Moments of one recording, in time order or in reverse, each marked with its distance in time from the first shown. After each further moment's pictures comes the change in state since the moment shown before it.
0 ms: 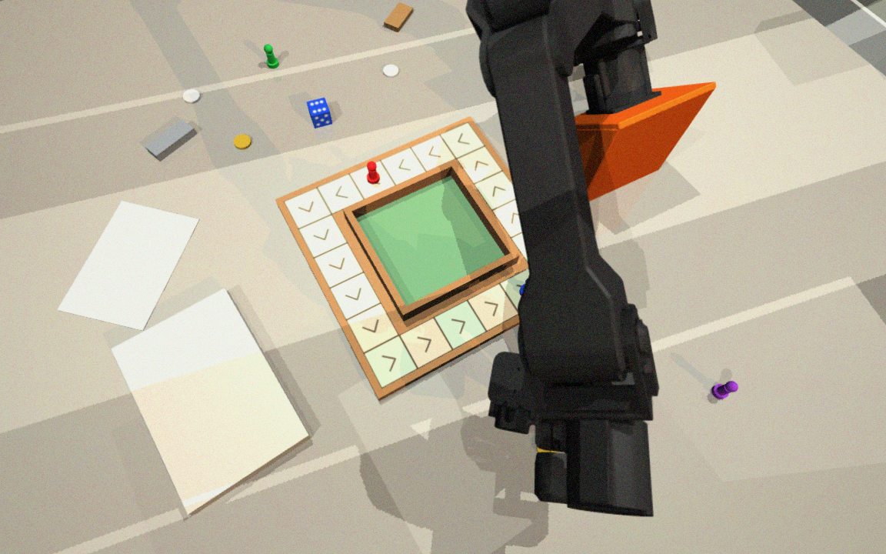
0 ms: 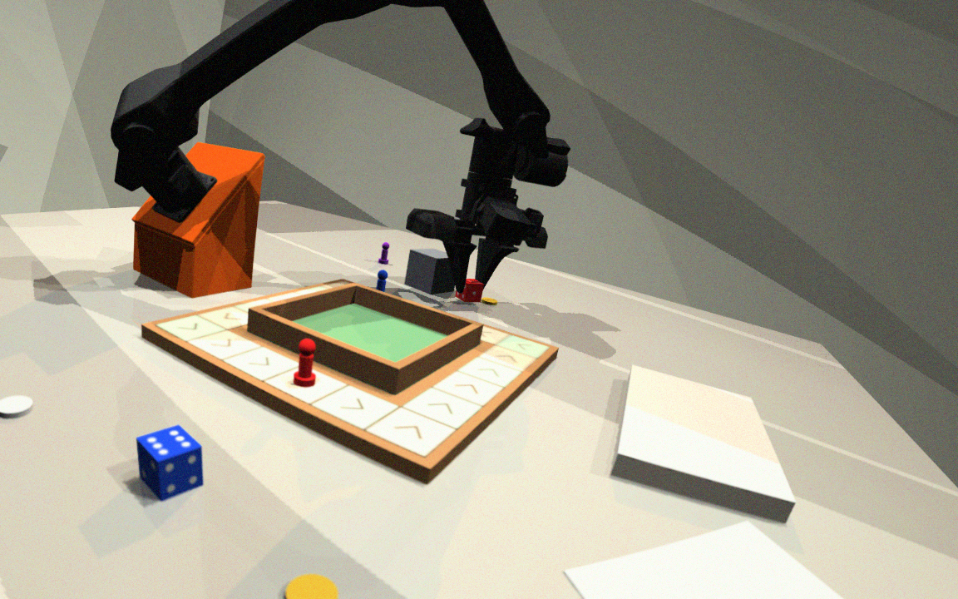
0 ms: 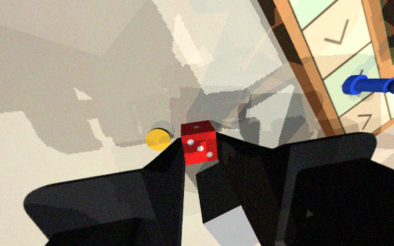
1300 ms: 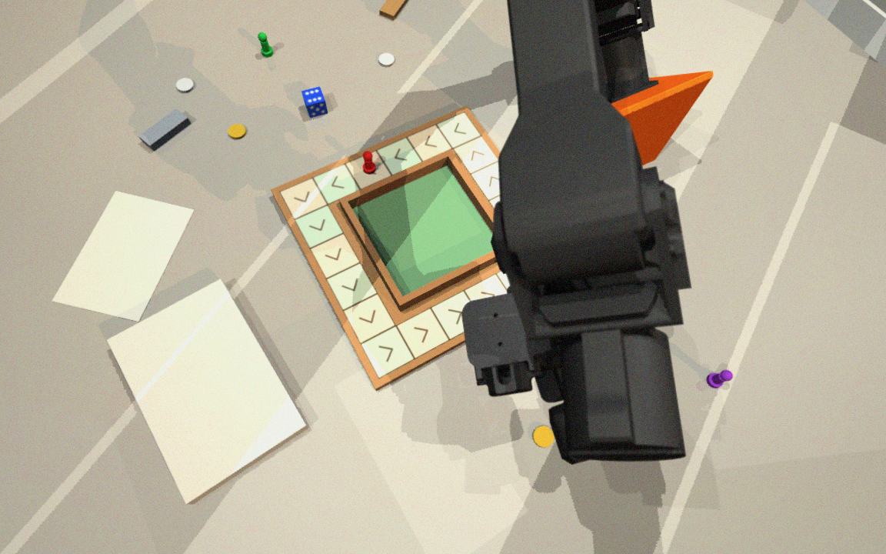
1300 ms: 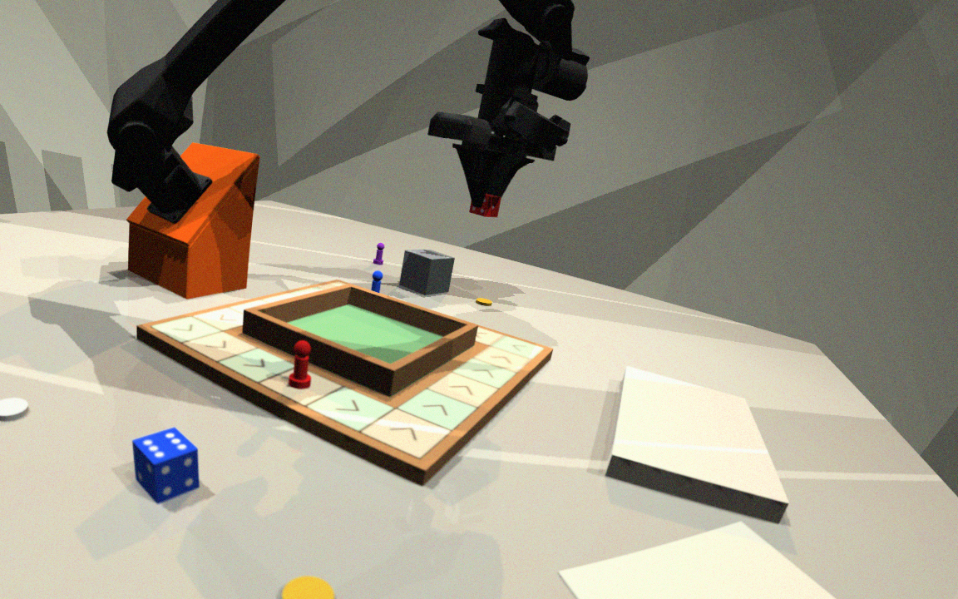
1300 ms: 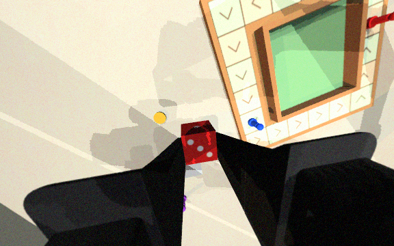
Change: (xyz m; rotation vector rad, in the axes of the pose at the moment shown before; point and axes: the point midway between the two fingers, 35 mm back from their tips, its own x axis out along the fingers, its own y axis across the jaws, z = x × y) arm -0.119 -0.014 0.032 -0.340 0.020 0.005
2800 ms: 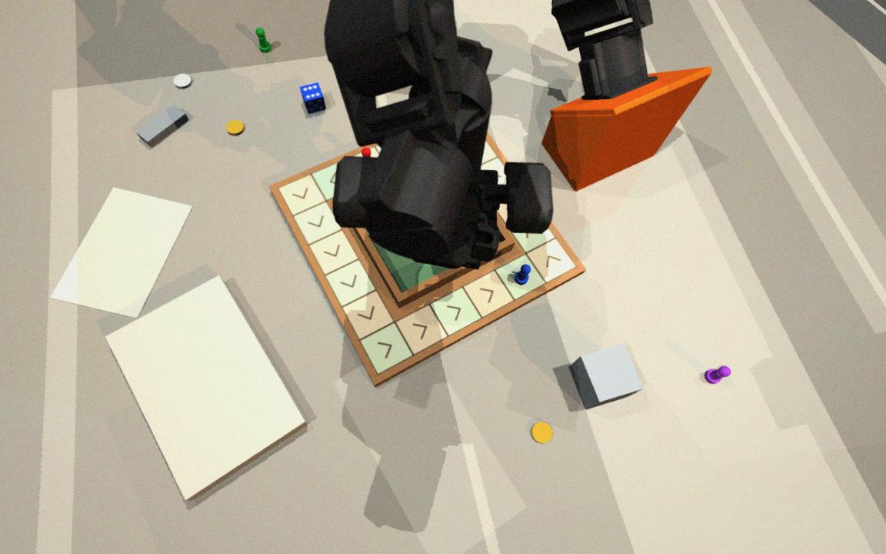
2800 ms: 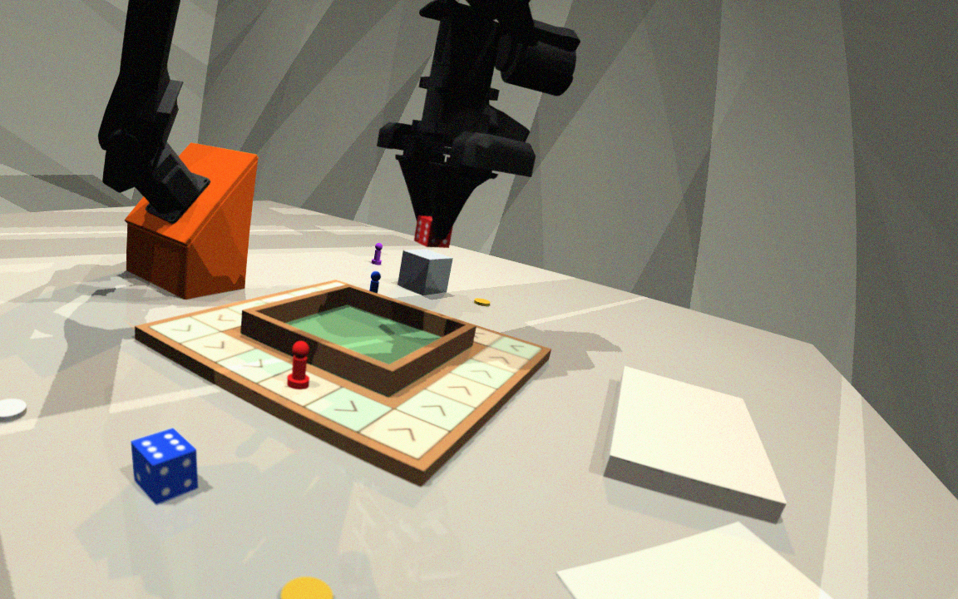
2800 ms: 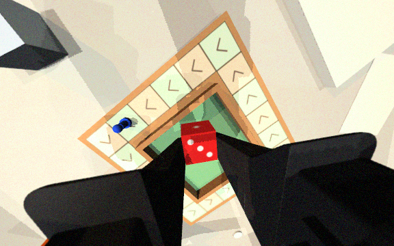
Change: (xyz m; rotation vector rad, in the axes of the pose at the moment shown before) arm 0.021 -0.144 0.056 -1.302 -0.002 -0.005
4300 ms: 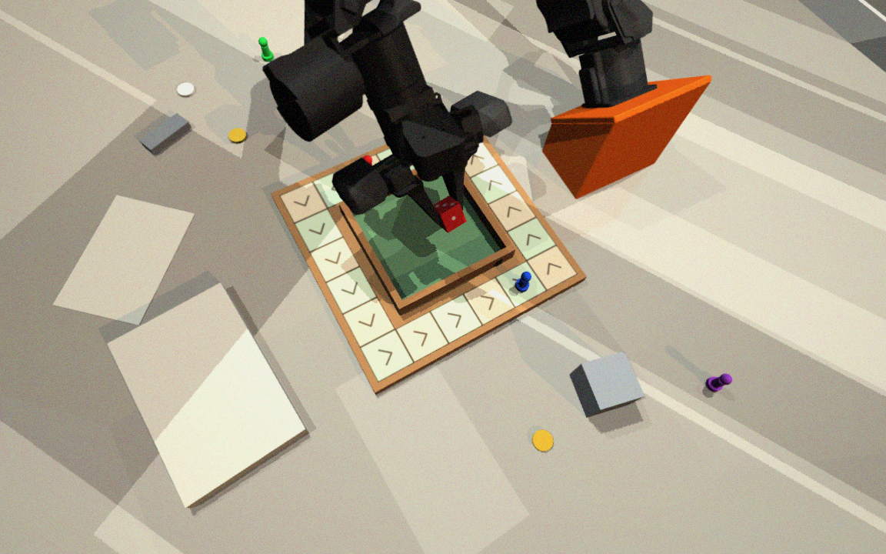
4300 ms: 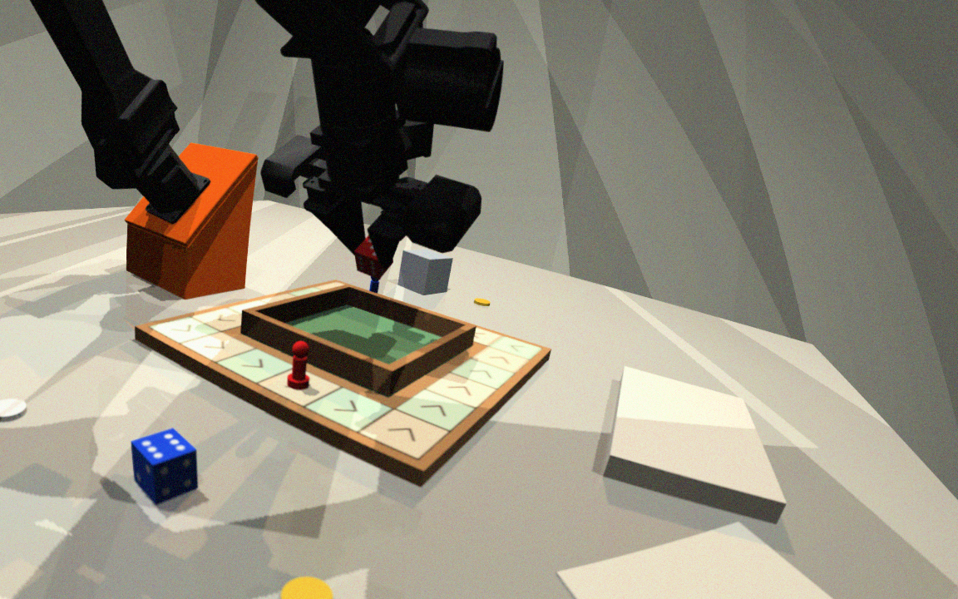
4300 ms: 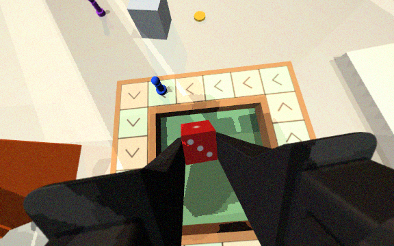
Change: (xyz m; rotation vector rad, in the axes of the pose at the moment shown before) arm 0.035 -0.004 -0.068 -0.563 -0.518 0.261
